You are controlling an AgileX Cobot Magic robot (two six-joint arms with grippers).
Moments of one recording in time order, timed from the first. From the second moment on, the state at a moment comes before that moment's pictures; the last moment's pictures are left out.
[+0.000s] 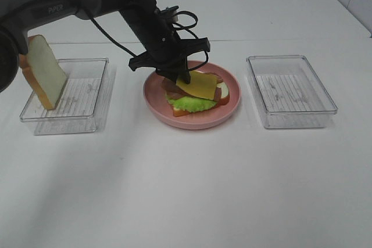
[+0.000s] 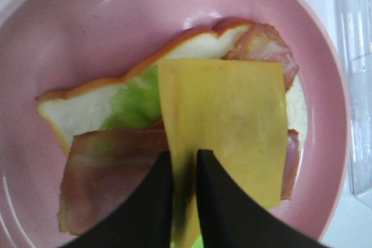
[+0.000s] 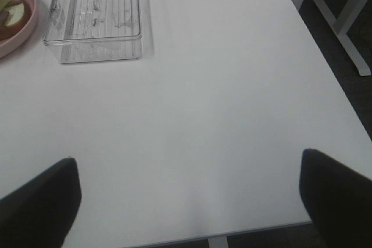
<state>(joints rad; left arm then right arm) -0.46 2.56 -2.26 -0.34 0.99 -0.27 -0.02 0.00 -0.45 -0.09 1.10 0.04</state>
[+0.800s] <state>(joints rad) -0.46 2.38 -2.26 -0.22 1.12 -0.20 -0.02 0.00 -0.45 -0.09 1.10 0.04</state>
